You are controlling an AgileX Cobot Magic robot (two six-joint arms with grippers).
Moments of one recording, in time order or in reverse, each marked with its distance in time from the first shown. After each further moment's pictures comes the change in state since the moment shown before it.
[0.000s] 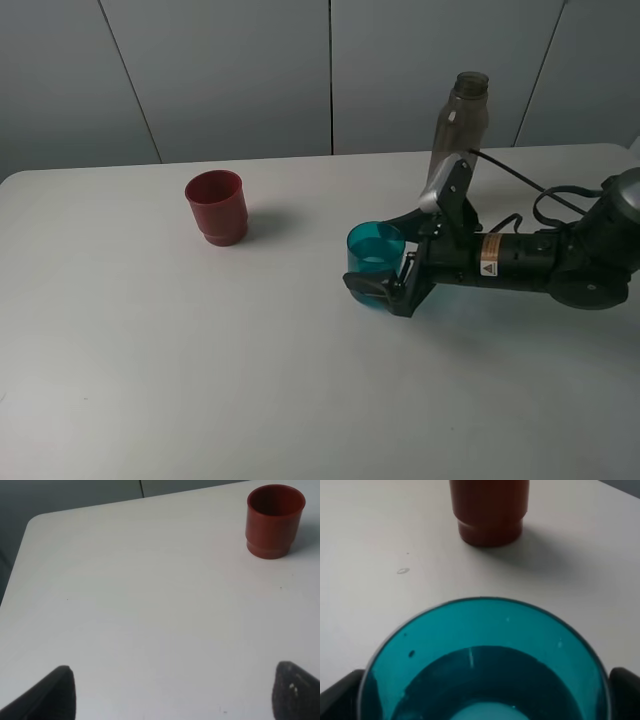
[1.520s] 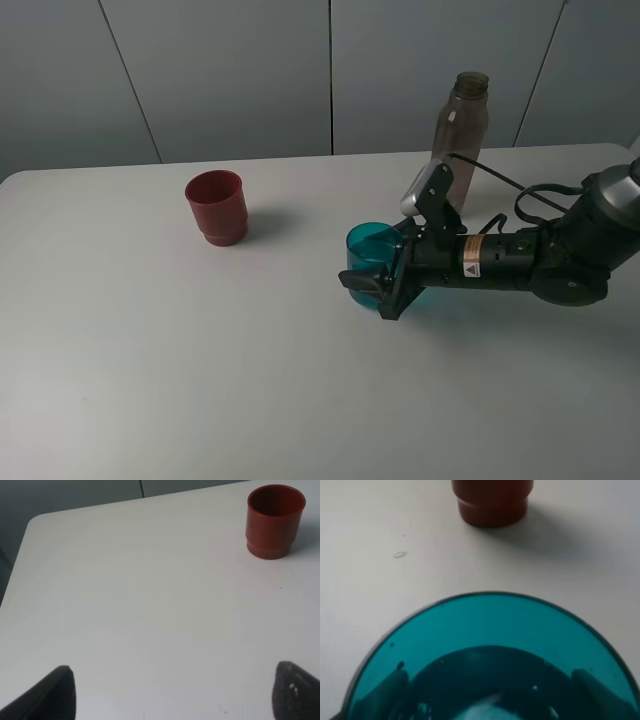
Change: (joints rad) left arm 0.000 0.000 0.000 0.000 0.000 0.000; right arm 0.056 0.000 -0.027 0.044 0.092 0.034
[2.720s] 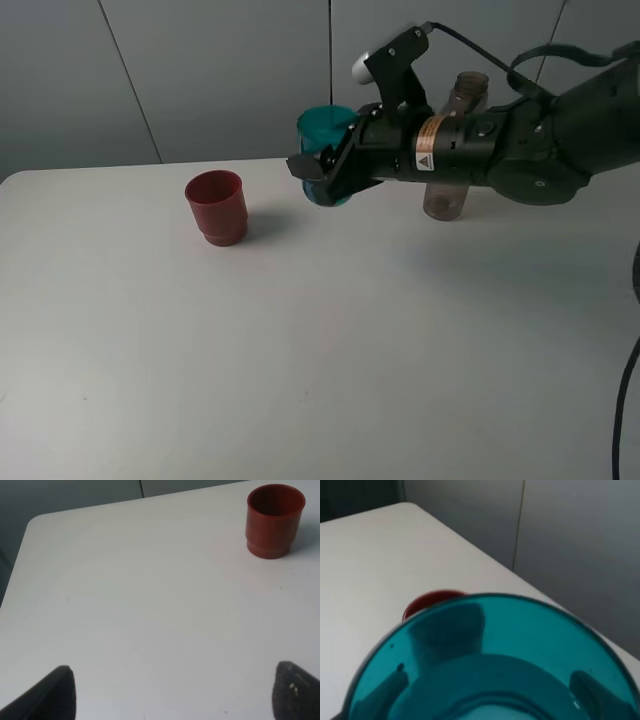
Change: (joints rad) left arm 0.000 0.000 0.000 0.000 0.000 0.004; right arm 0.218 -0.317 -0.251 0.155 0.410 0.270
